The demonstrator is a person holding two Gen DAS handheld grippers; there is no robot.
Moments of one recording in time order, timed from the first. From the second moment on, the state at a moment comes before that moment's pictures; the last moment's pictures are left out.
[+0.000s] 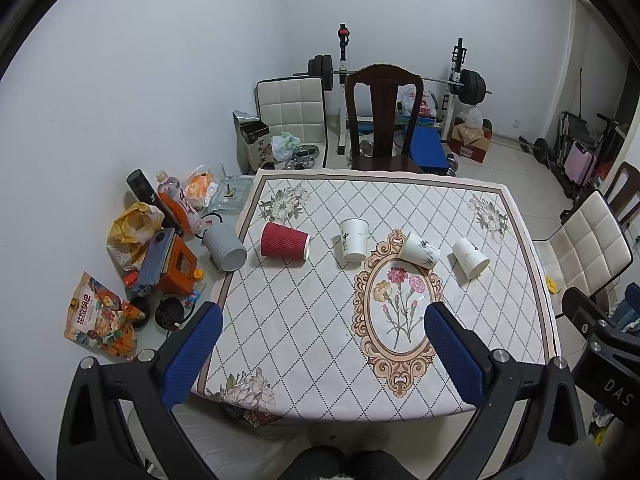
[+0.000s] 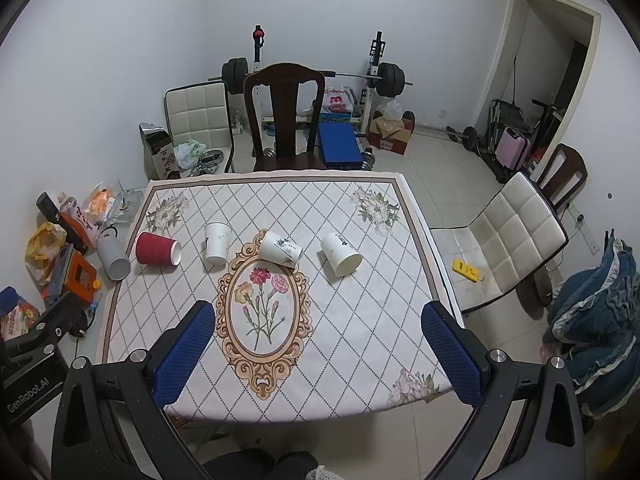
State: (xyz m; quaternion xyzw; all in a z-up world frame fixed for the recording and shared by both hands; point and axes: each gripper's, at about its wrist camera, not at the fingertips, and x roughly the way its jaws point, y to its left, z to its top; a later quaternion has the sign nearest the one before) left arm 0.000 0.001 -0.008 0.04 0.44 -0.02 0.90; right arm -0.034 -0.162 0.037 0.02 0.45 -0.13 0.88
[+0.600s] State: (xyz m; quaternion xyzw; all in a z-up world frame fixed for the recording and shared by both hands) left arm 0.000 -0.006 -0.008 0.04 0.44 -0.02 0.90; right arm -0.034 -0.164 0.036 0.02 0.45 -0.13 0.88
